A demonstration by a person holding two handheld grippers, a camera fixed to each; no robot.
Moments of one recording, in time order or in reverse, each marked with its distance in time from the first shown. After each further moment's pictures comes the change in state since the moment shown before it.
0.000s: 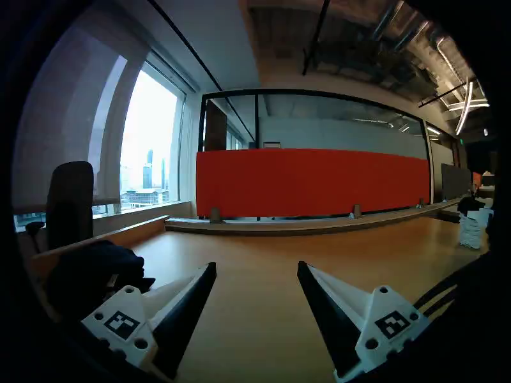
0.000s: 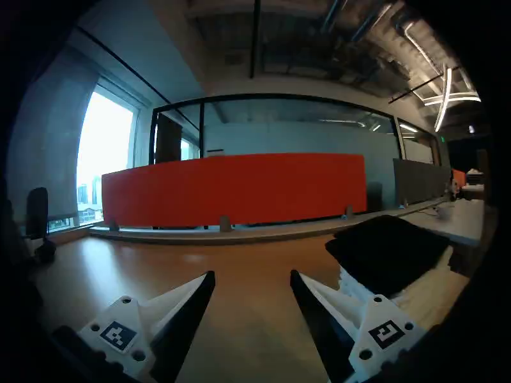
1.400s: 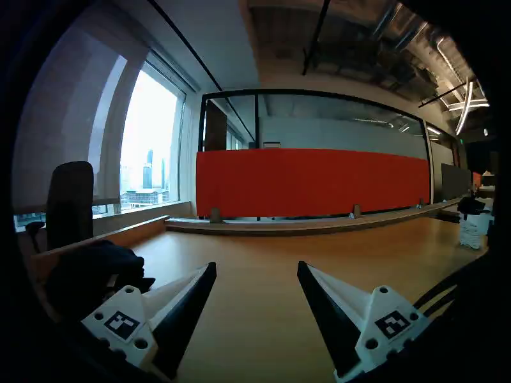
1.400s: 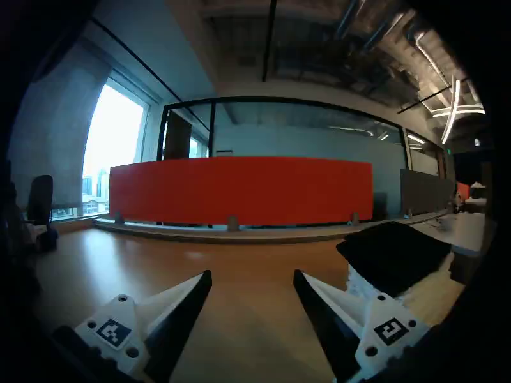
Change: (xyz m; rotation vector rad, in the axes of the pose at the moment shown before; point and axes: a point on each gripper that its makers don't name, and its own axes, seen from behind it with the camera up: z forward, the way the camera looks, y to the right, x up) left arm 0.000 0.000 0.000 0.000 0.000 0.000; right arm -0.004 -0.018 -0.005 0.027 0.016 -0.061
